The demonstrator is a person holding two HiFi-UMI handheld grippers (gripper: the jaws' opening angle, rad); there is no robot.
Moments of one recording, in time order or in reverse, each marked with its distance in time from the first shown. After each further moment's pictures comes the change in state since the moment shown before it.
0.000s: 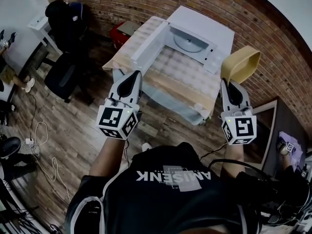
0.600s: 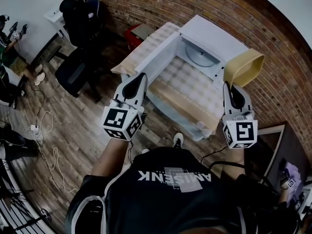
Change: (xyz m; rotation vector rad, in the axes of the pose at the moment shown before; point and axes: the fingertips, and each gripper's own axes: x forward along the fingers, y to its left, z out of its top) left arm 0.070 0.008 -0.011 0.026 0.012 0.120; right arm 0.081 -0.051 -0.025 0.000 -0.069 0.104
